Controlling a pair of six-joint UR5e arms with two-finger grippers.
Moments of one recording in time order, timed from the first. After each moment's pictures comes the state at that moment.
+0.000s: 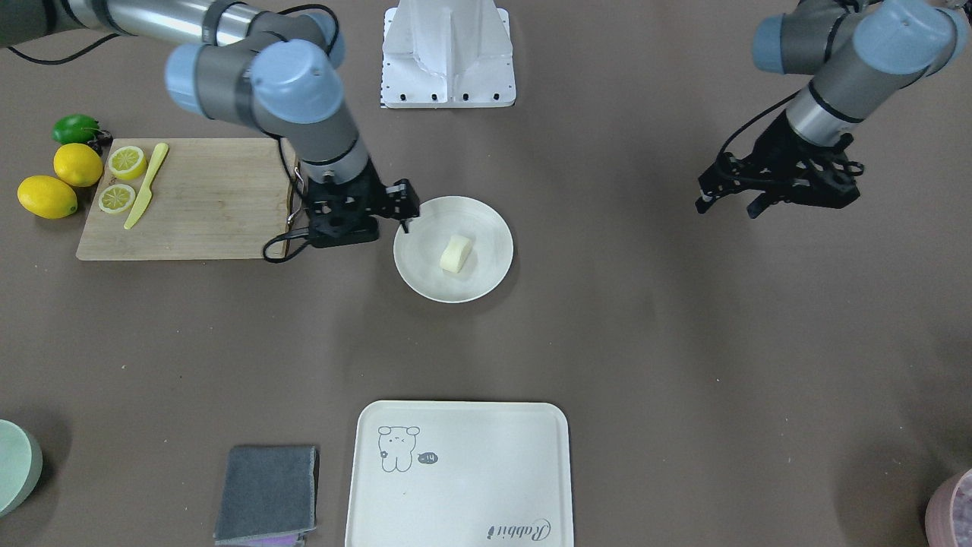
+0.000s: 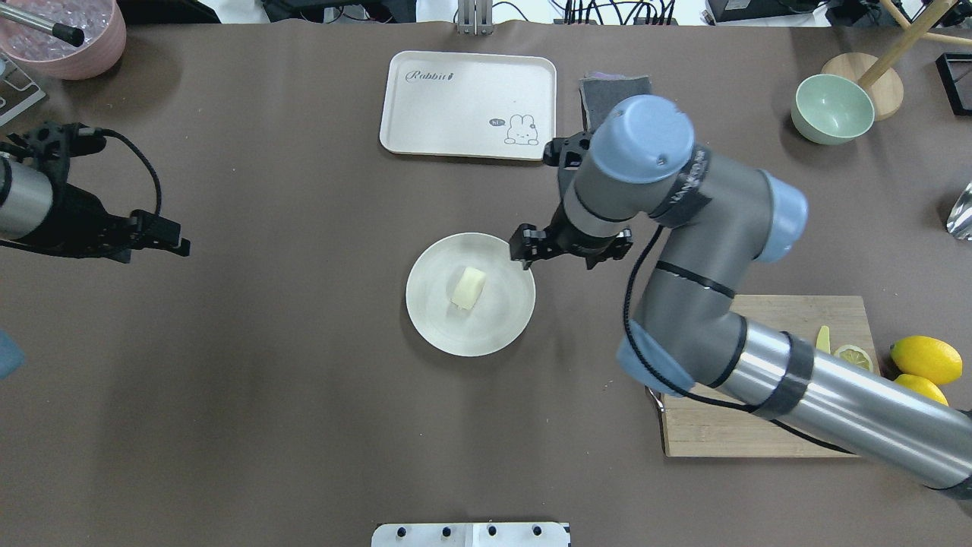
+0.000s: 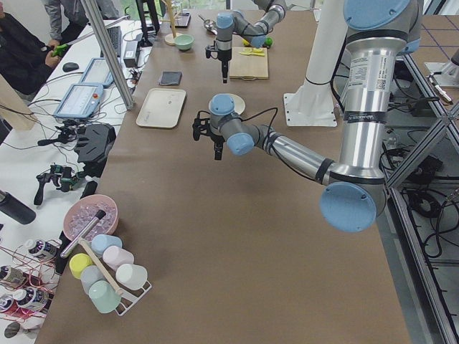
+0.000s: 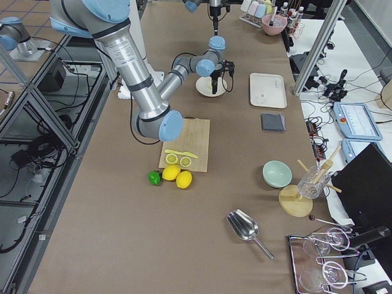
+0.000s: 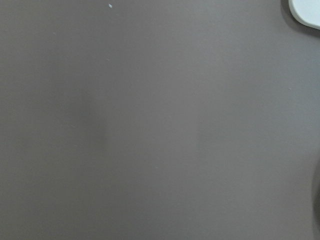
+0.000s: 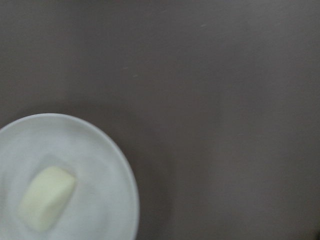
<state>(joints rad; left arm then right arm) -0.97 -1.59 -1.90 -2.06 -2.23 -0.95 0.68 -1.04 1.76 -1.51 2.07 1.03</state>
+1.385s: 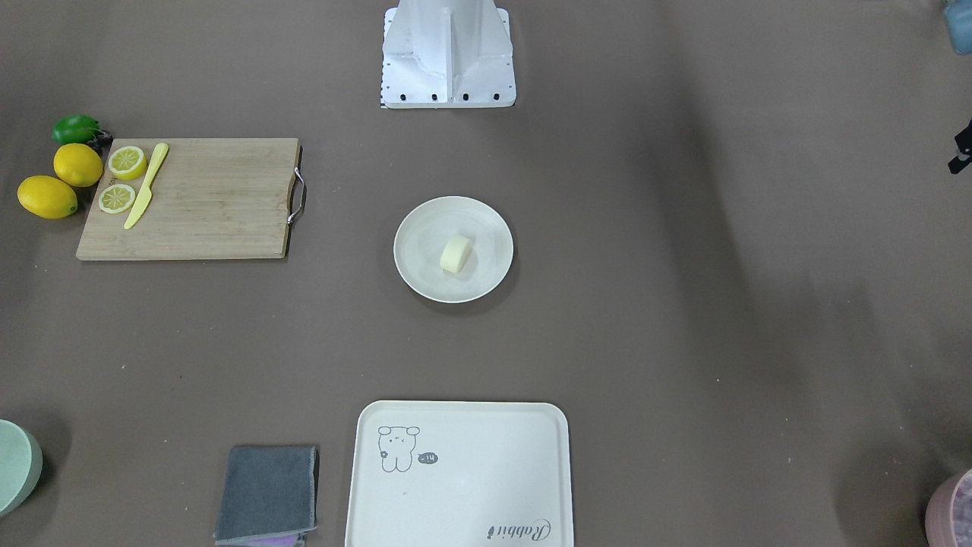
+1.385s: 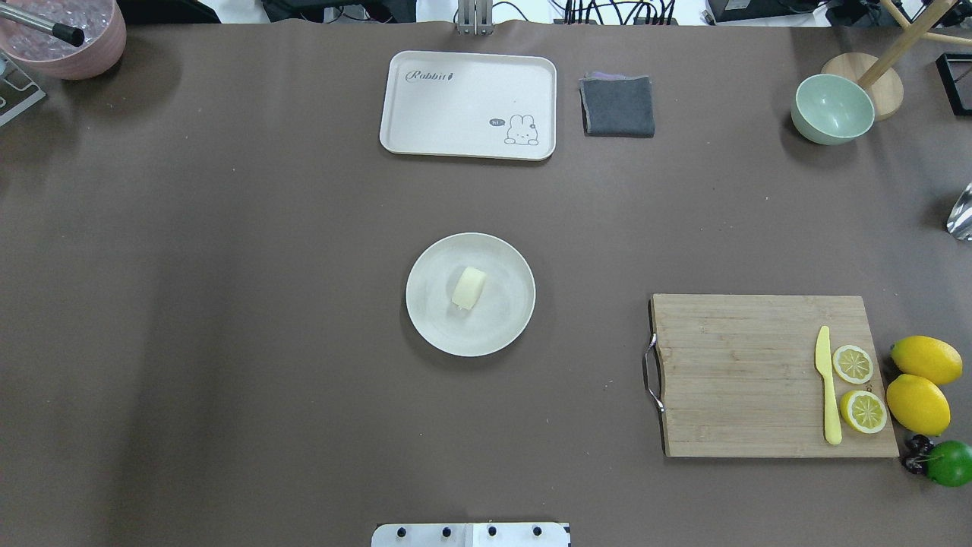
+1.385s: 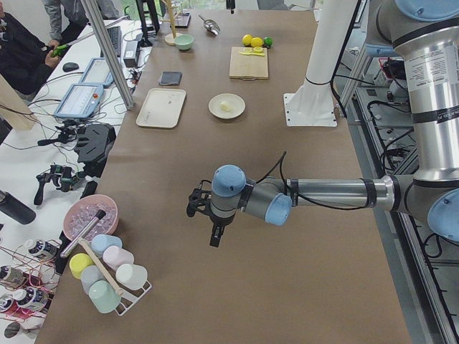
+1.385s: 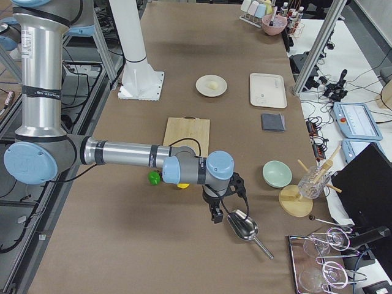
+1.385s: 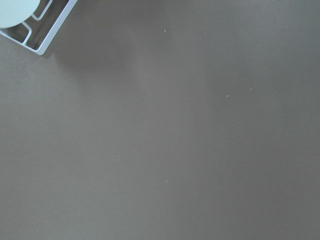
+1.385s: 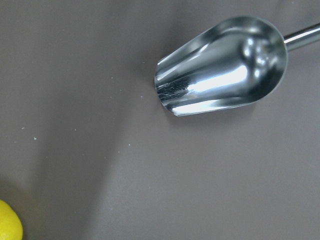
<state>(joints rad) -1.49 -1.34 -1.77 -1.81 -2.33 0.01 1.55 -1.66 1.60 -1.51 2.28 -0.32</state>
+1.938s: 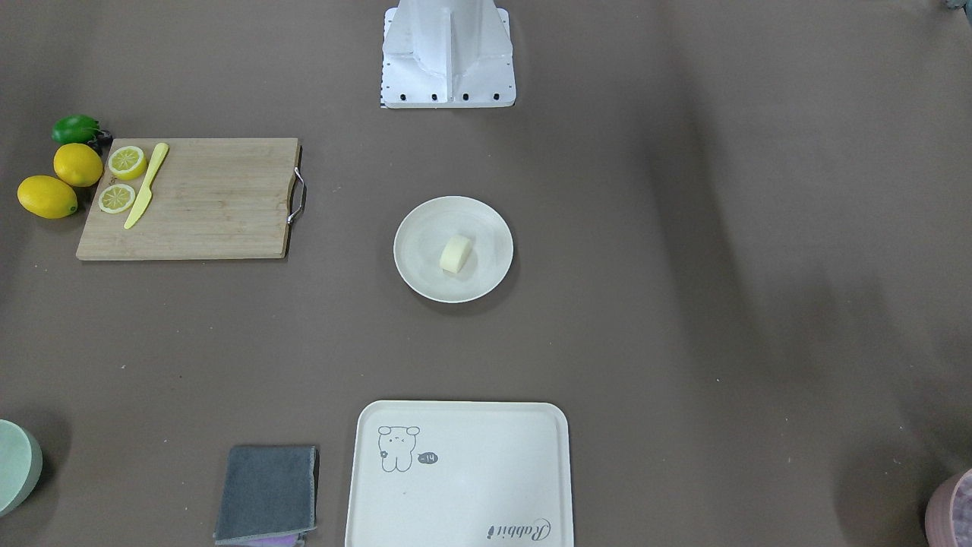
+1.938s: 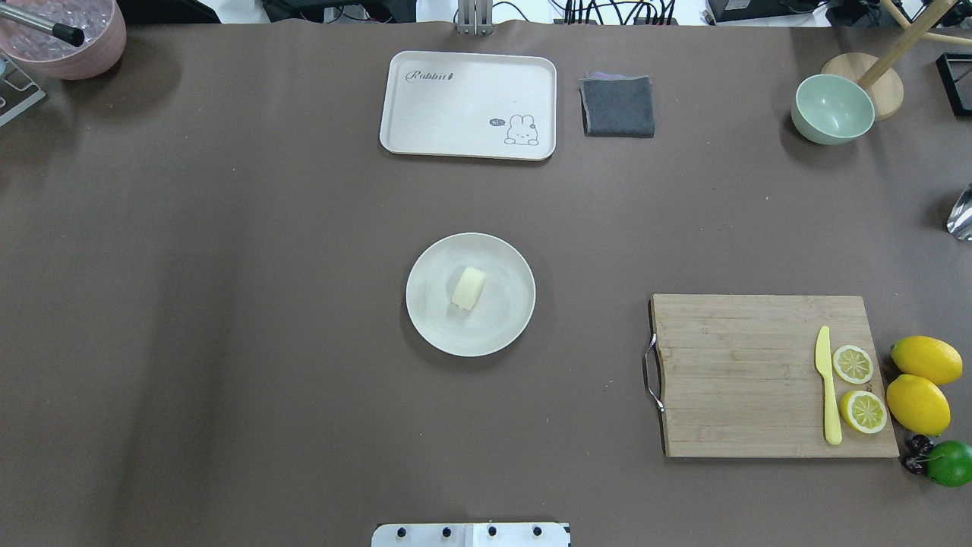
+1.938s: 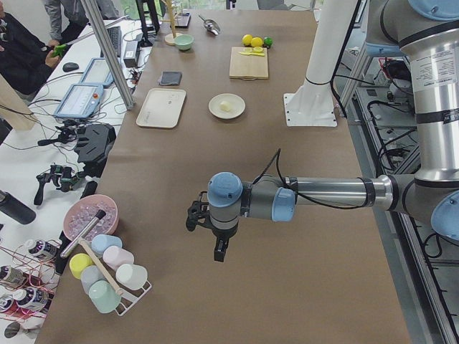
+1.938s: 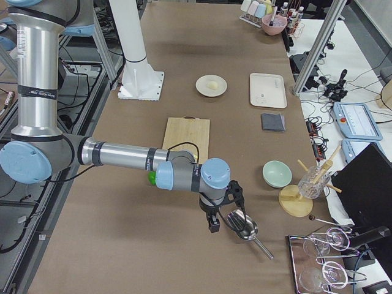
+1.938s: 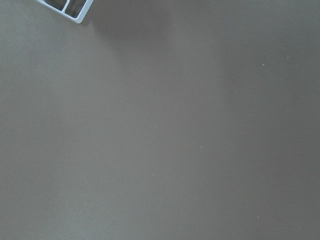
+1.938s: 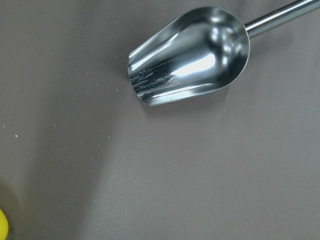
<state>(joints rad) -1.54 -1.35 -1.77 -1.67 -2.32 0.08 1.59 -1.66 1.59 -1.53 2.28 -0.32</state>
